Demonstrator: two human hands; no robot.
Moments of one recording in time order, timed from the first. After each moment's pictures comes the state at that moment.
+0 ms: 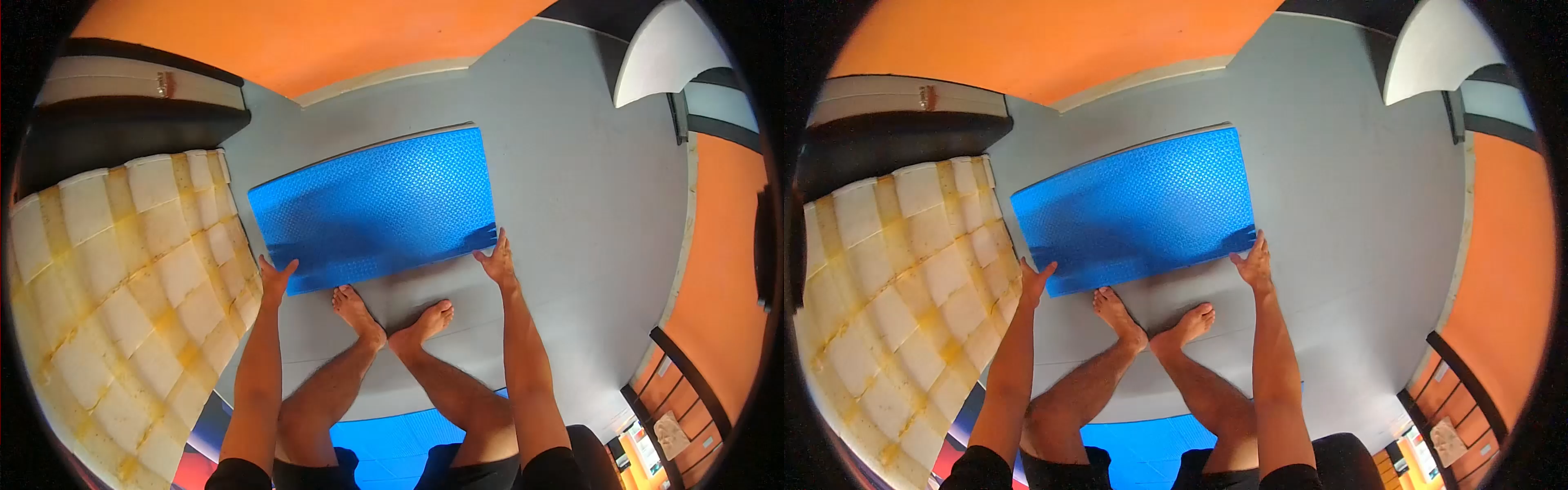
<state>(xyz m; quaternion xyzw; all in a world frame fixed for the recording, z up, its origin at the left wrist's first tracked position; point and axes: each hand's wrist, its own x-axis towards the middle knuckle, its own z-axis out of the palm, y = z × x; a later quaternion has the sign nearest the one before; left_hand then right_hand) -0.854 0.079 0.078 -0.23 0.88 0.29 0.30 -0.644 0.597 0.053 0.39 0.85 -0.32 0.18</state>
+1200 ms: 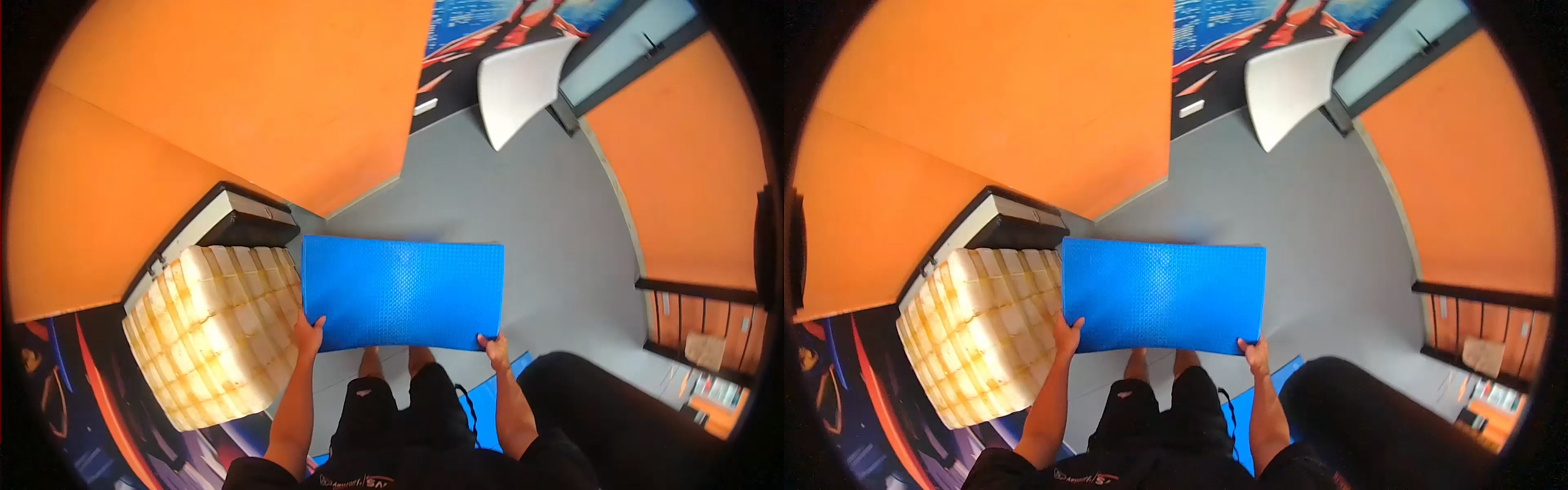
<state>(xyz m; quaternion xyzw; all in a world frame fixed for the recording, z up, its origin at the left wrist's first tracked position) -0.855 0.139 0.592 0.04 0.92 0.33 0.21 -0.467 0.491 0.564 0.60 0.54 -0.59 -0.06</state>
